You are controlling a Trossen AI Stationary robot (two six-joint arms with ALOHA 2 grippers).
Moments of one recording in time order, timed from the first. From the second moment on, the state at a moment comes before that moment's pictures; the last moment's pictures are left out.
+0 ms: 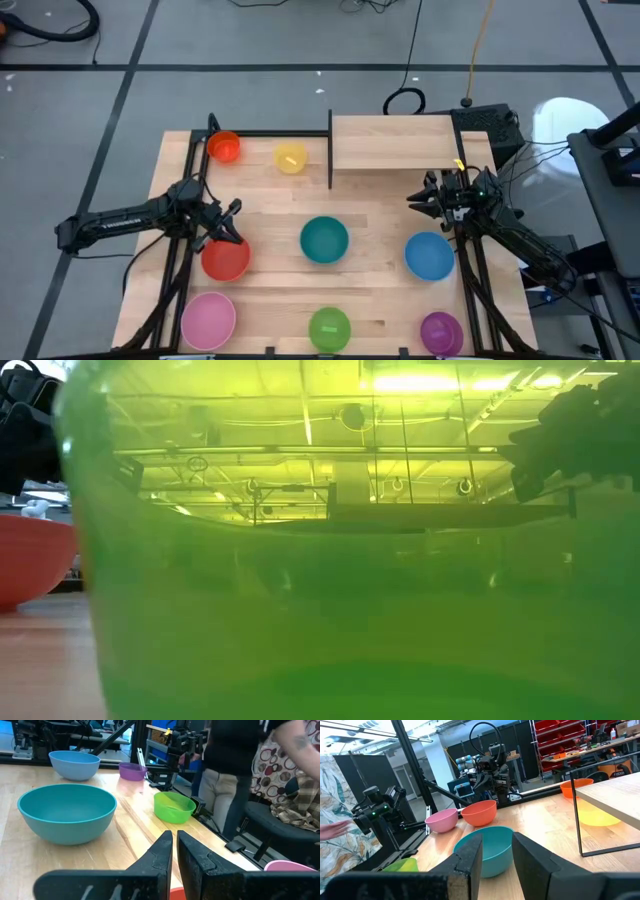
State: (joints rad) left arm 0.31 0.26 0.01 0.07 0.94 -0.06; right arm -0.74 0.01 0.01 0.07 -0.87 0.35
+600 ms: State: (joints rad) left arm 0.31 0.26 0.01 0.07 0.93 0.29; right arm -0.74 0.01 0.01 0.07 -0.87 0.34
